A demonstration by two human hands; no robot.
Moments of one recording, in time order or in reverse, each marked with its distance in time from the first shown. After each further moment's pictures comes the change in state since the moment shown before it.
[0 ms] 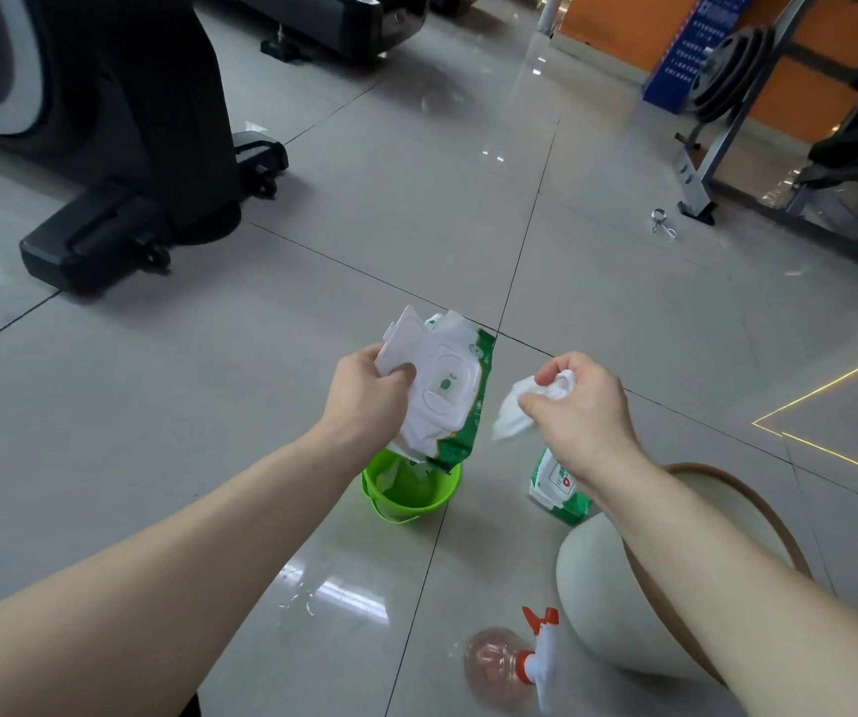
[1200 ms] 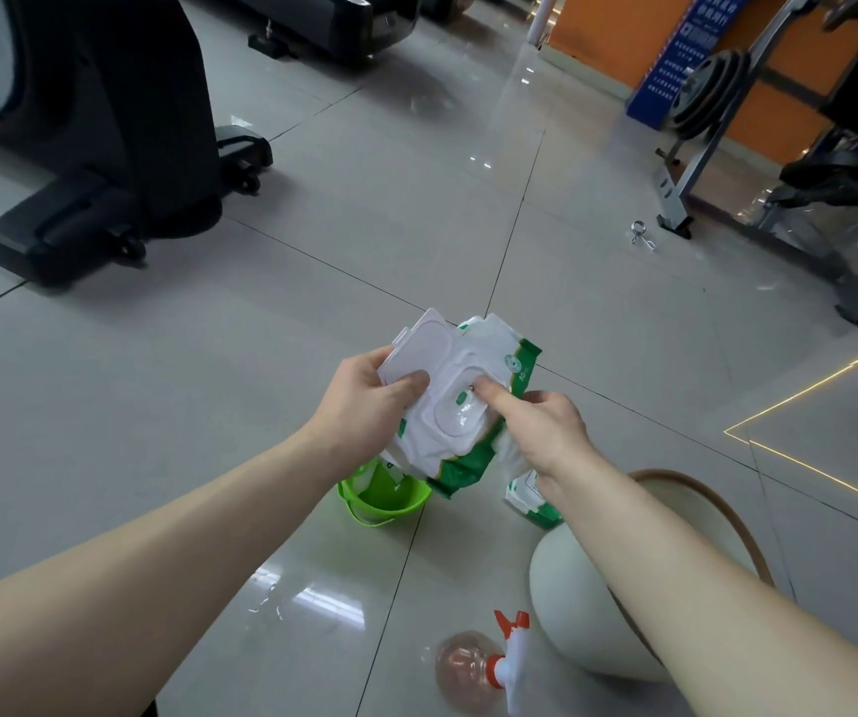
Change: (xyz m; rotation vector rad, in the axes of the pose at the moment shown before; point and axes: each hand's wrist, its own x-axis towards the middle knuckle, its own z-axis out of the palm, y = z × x) left_hand -0.015 0.005 0.007 -0.152 -0.217 0.095; right_hand 0.006 0.009 0.009 0.228 -0.140 0.306
